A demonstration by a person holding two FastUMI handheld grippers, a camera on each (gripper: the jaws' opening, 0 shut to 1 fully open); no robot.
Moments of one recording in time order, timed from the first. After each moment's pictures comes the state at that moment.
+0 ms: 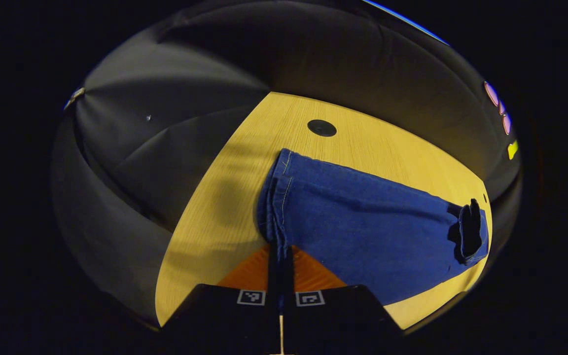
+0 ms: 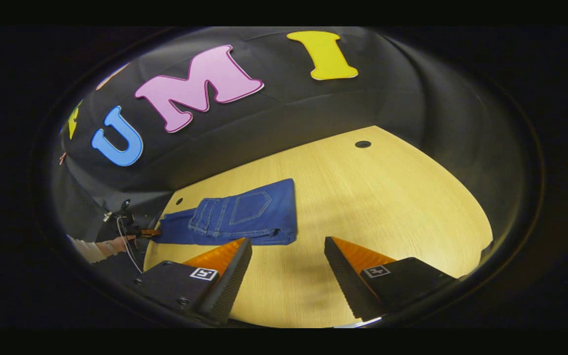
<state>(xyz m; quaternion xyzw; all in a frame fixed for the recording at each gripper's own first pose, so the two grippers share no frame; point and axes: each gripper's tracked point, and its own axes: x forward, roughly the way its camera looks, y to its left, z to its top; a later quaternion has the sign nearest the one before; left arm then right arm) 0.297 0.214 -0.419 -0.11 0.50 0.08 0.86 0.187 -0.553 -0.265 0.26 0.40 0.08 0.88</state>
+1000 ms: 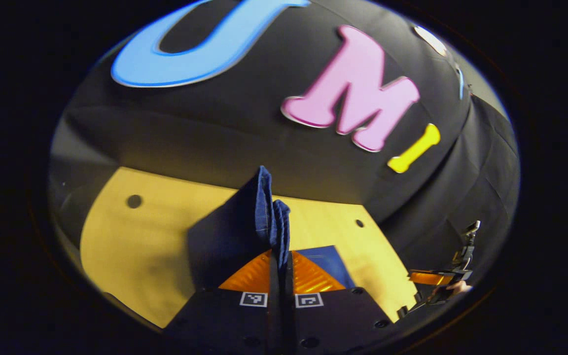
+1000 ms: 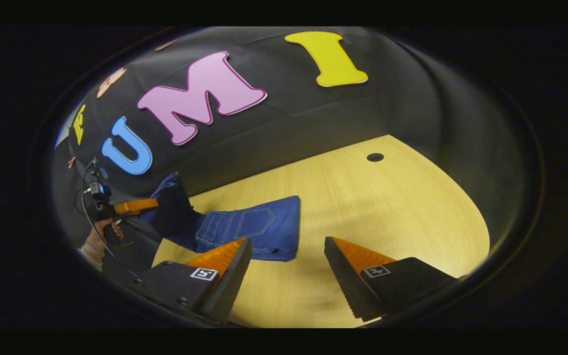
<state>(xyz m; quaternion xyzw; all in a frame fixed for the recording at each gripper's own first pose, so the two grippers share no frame) 0.331 -0.178 -0.168 -0.17 0.34 -0.21 0.90 0.233 -0.590 -0.254 0.27 0.35 0.12 0.89</state>
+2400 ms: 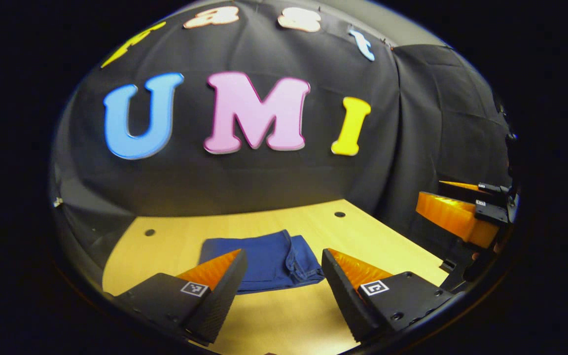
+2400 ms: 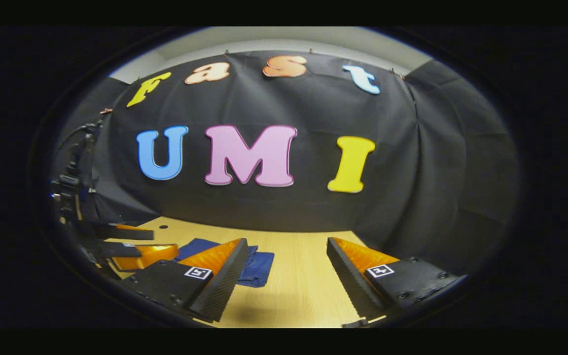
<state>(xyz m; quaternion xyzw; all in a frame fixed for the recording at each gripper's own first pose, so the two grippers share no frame) 0.114 -0.228 -0.093 0.00 0.17 -0.14 0.98 0.139 -0.583 -0.053 0.04 0.08 0.03 1.00</state>
